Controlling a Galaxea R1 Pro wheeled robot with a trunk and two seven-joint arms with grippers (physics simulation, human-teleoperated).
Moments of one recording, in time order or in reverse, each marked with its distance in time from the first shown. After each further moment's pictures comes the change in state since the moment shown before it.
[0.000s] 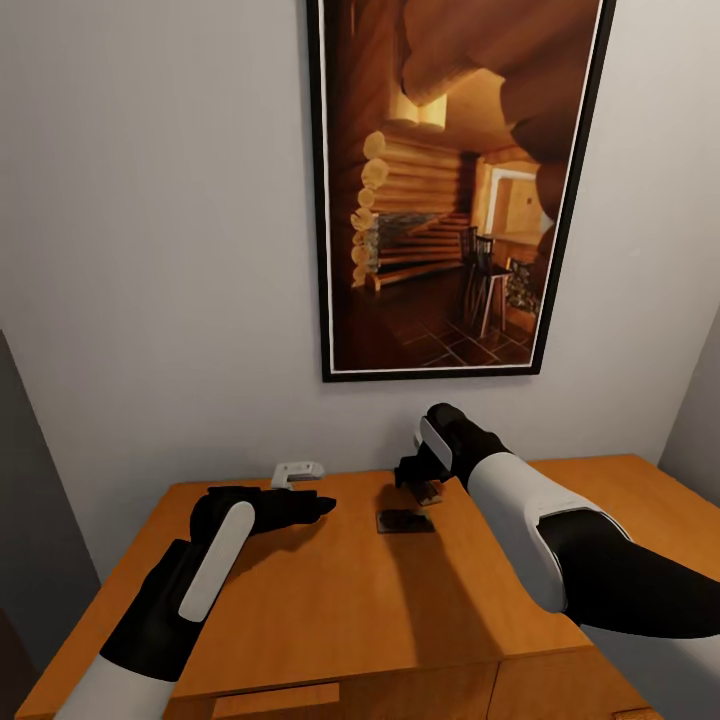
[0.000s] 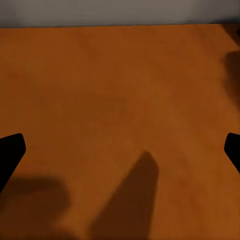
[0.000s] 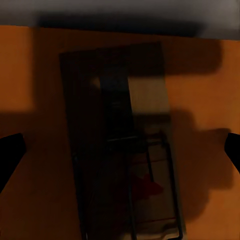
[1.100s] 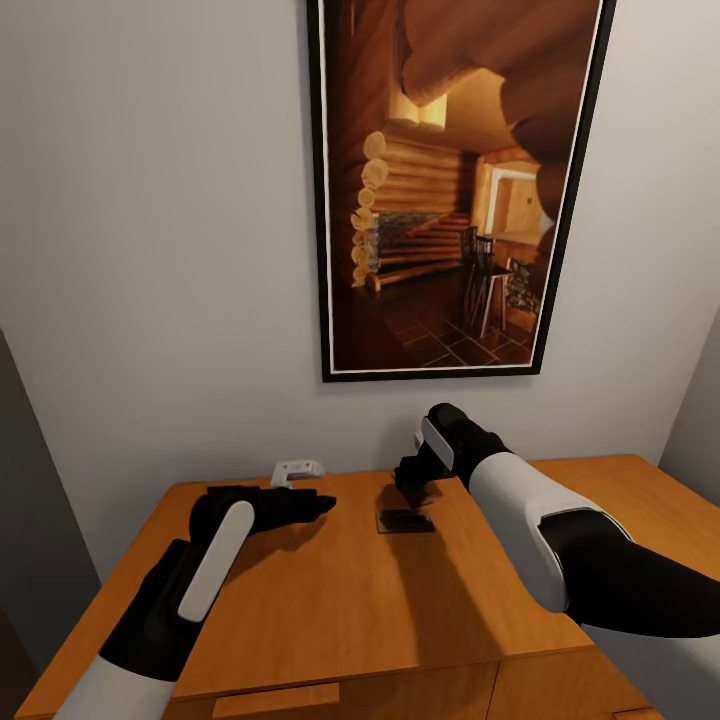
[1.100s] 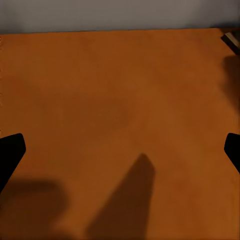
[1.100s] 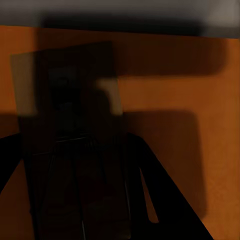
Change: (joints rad) left arm 0.000 0.000 0.001 -0.009 -0.001 0.000 0.000; right arm 0.000 -0.004 -0.004 0.000 -0.008 -0.001 0.004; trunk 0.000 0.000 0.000
